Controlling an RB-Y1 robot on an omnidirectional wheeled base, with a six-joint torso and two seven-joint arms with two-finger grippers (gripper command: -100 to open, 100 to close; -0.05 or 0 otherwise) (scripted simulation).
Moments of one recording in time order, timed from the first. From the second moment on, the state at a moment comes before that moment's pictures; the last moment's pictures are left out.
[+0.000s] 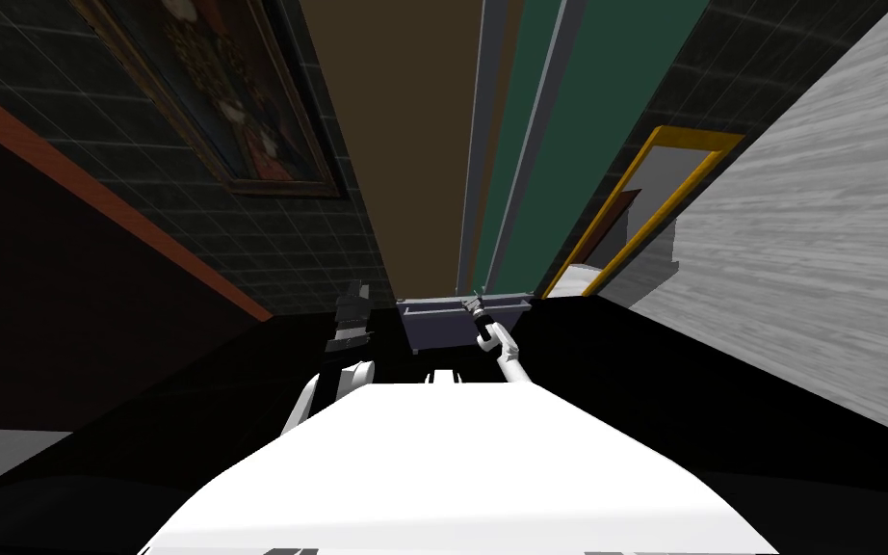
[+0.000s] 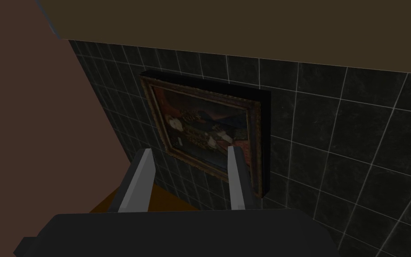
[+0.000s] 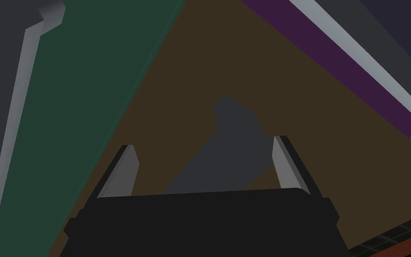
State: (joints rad) left arm 0.47 -0.04 0.06 -2.29 -0.12 -0.37 0.09; right arm -0.12 -0.13 0.14 -1.47 0.83 -0.01 1.27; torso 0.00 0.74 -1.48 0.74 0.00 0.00
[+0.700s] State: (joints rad) left arm 0.47 -0.04 0.06 -2.29 -0.12 -0.37 0.09; right arm -0.19 -0.07 0.16 -1.39 0.91 0.06 1.40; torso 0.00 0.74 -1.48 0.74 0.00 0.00
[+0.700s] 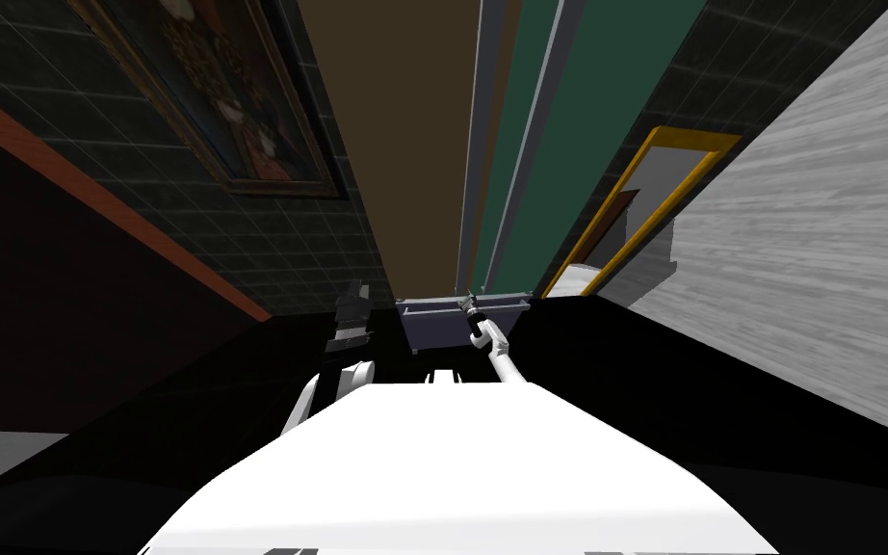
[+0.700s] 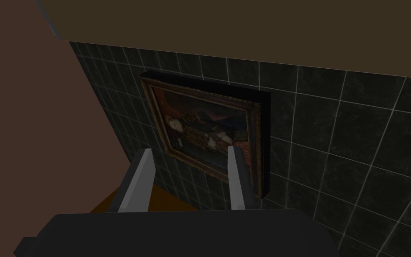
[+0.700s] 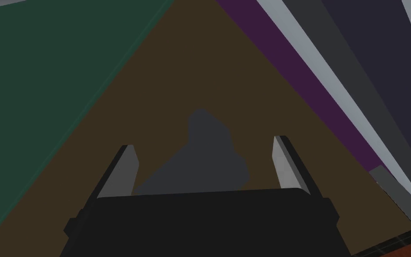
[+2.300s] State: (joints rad) left arm 0.47 -0.04 0.06 -2.29 -0.12 -0.37 0.09; right arm -0.13 -0.08 0.04 -1.48 0.97 0.14 1.42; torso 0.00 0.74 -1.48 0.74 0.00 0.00
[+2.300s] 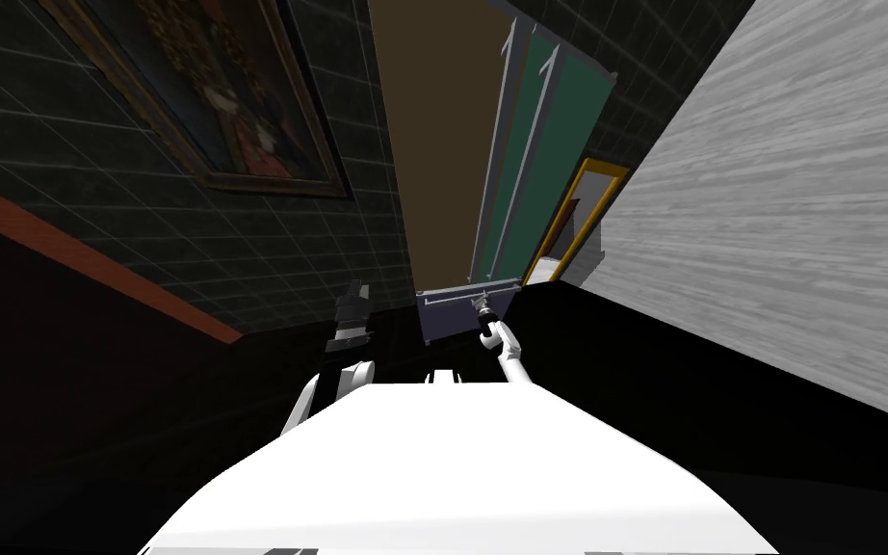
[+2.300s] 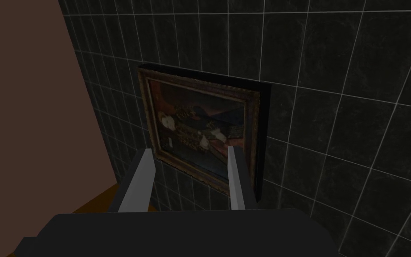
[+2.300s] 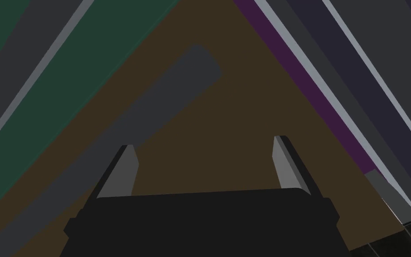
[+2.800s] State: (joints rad) left arm 0.47 -0.04 0.06 -2.29 -0.12 -0.37 0.09; right arm -0.16 -0.14 0.10 -1.47 0.95 0.16 1.42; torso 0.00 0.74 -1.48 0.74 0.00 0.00
